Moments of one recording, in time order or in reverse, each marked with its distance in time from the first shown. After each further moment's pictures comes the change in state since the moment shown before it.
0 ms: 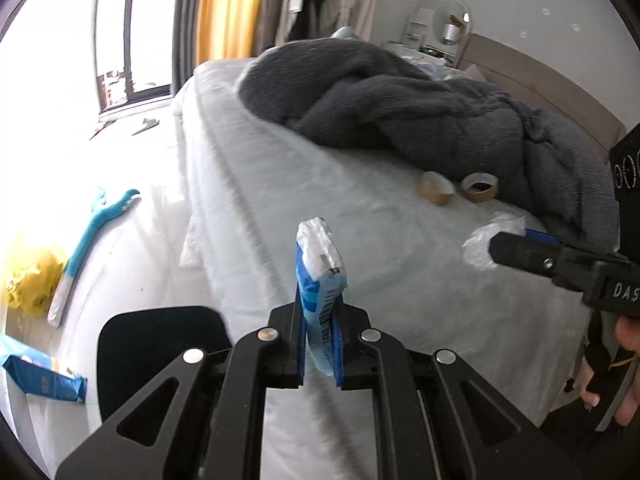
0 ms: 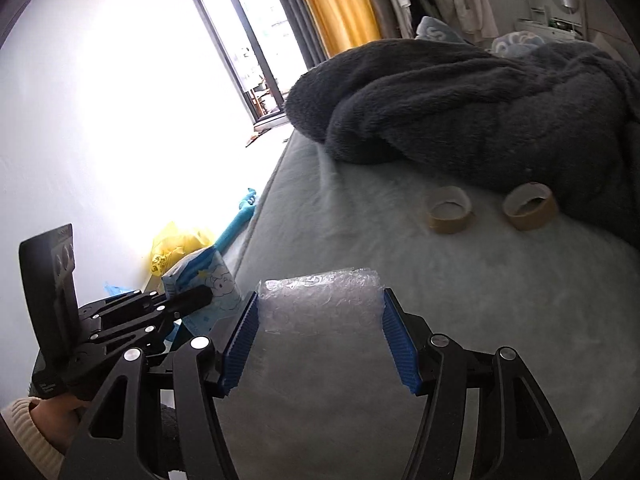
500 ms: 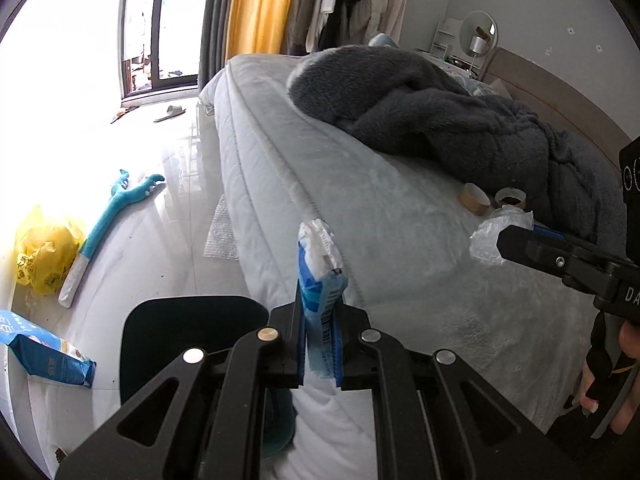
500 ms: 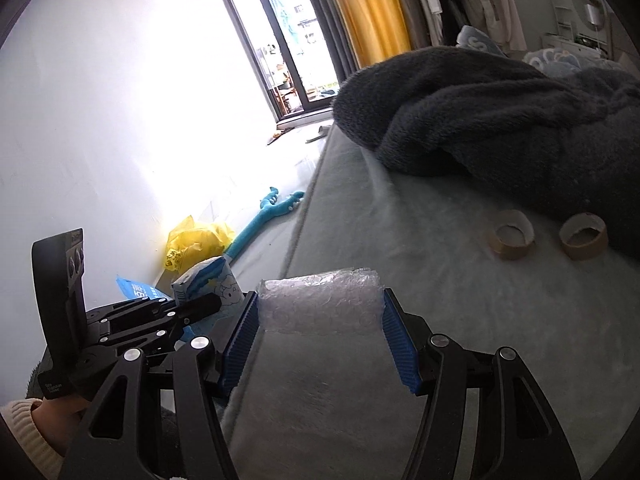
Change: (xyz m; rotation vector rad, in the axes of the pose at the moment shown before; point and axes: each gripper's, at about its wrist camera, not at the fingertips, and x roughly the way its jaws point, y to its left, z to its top) left arm -0.015 0.048 -0.006 -0.072 -0.009 0.043; right arm 0.026 0.052 0.012 -0.085 -0.014 0.051
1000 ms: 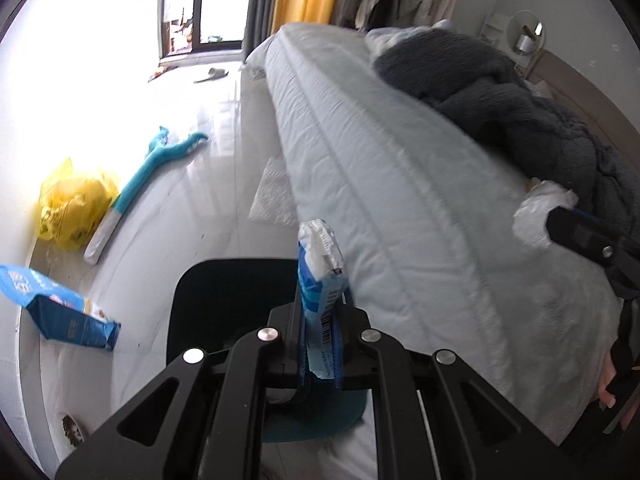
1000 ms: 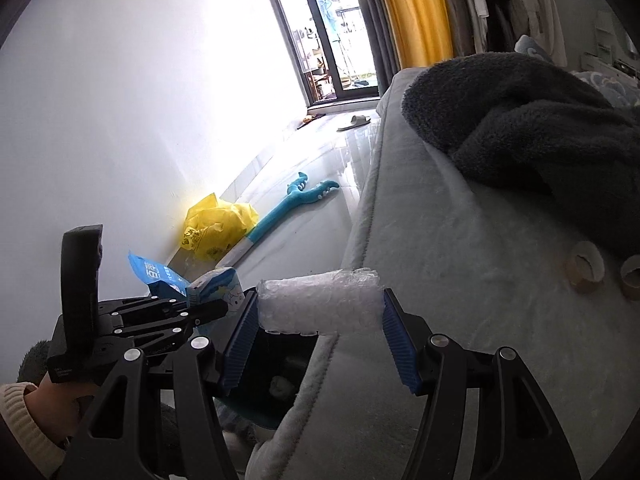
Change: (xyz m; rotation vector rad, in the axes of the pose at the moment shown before) left arm 0.009 0.079 -0.018 -0.115 0.119 0.093; right arm 0.049 0.051 0.009 -0.104 0.057 0.057
